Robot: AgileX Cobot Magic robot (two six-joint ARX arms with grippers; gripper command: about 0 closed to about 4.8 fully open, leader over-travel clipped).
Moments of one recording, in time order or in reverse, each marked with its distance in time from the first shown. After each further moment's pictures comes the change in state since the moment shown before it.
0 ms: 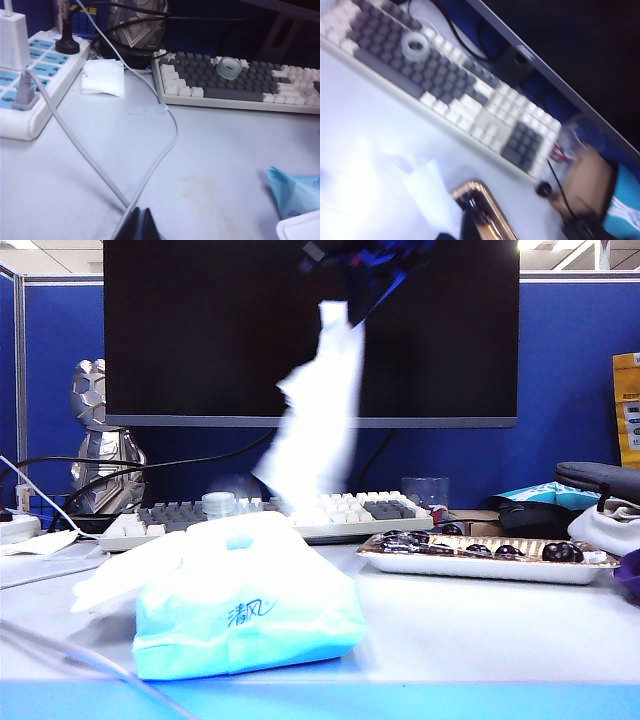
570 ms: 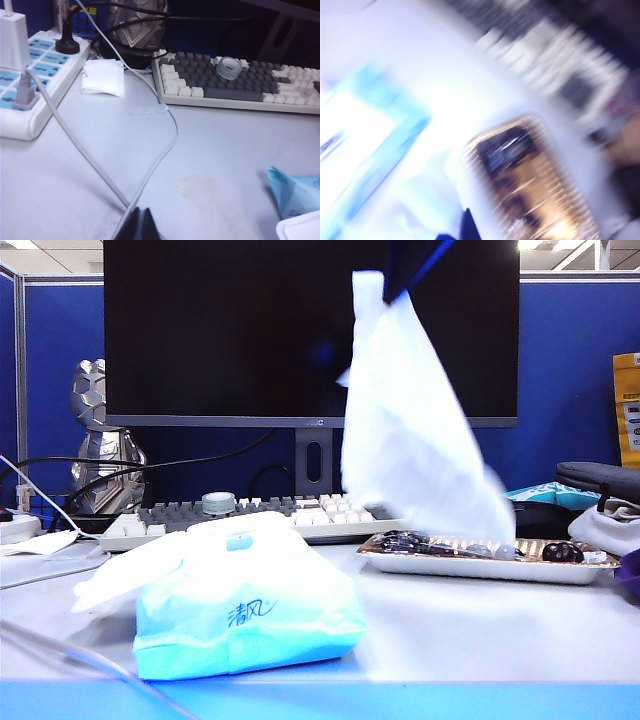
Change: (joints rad) left arm 0.000 0.000 0.000 0.000 0.000 0.000; right arm 0.004 -0.139 0.005 -0.396 -0.183 0.060
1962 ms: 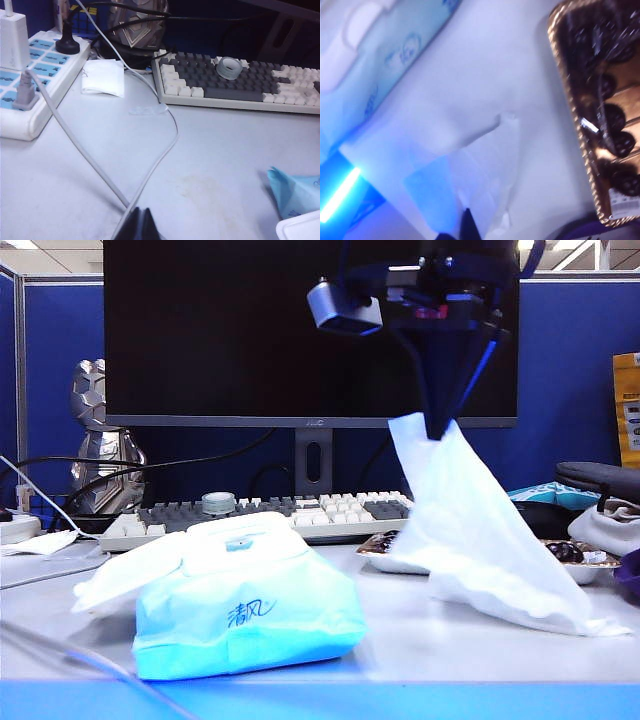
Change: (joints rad) left arm 0.000 0.000 0.000 0.000 0.000 0.000; right arm -0.022 0.205 0.000 -0.280 -0.064 0.015
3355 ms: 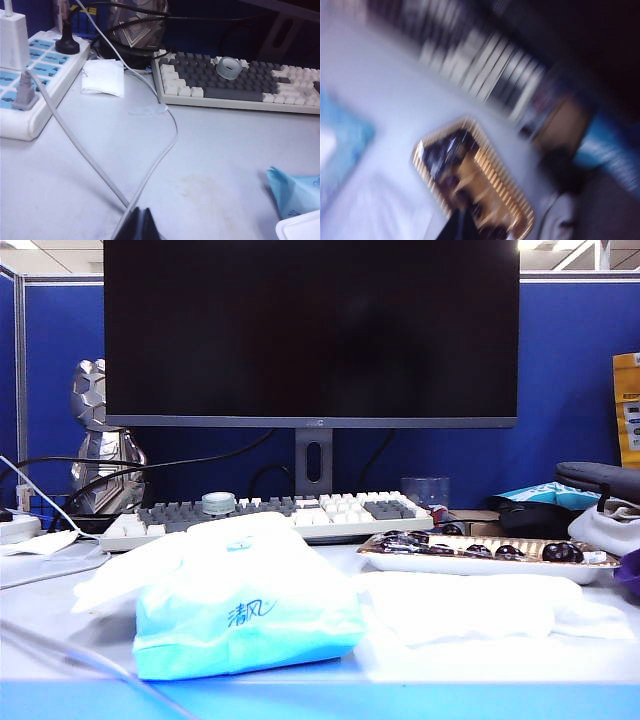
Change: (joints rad) left arm 0.000 0.000 0.000 0.000 0.000 0.000; right arm 0.001 -0.393 0.003 0.293 0.225 -0.006
